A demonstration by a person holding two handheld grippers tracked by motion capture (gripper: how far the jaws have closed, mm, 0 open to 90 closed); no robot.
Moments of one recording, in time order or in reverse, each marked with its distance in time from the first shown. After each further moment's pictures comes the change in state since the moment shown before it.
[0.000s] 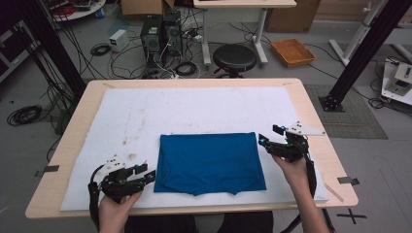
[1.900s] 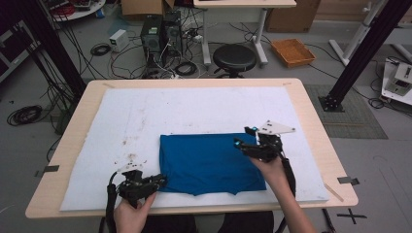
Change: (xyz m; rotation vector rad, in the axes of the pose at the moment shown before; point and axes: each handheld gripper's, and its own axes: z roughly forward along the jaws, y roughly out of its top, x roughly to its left) left arm -0.022 -0.012 0.032 0.115 0.022 -0.193; right arm 0.059 0.018 0.037 0.047 0.139 -0.081
